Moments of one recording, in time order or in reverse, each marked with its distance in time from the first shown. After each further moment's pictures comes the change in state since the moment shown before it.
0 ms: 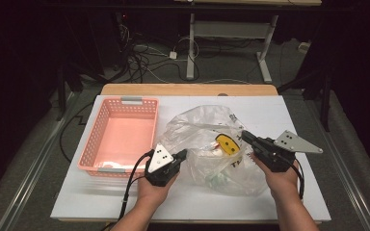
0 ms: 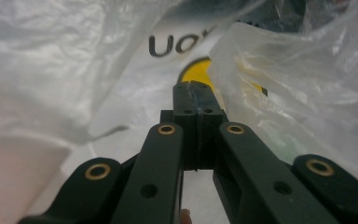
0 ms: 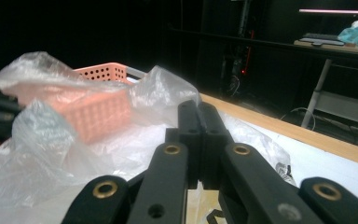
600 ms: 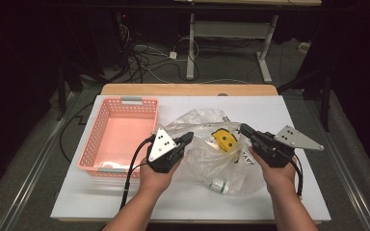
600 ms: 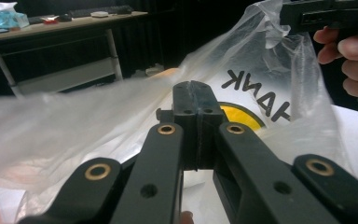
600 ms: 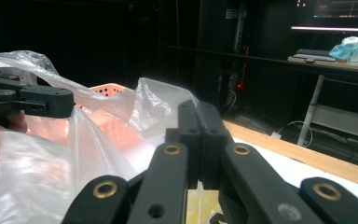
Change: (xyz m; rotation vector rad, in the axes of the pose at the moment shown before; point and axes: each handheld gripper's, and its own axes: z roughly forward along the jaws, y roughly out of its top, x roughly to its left) left arm -0.001 0.044 0.002 -0.101 0.004 0.062; right arm 0.003 0.016 0.004 -0.060 -0.020 0.017
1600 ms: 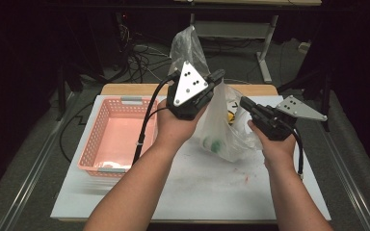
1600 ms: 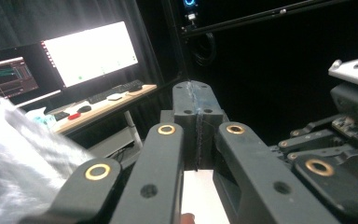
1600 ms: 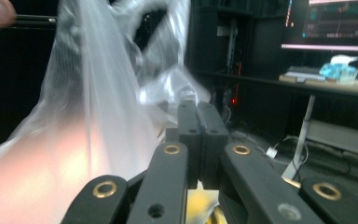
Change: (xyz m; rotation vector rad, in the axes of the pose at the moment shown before) left arm -0.003 0.162 0.023 -0.178 0.034 0.210; right arm -0.020 0.057 0.028 -0.058 -0.019 0.006
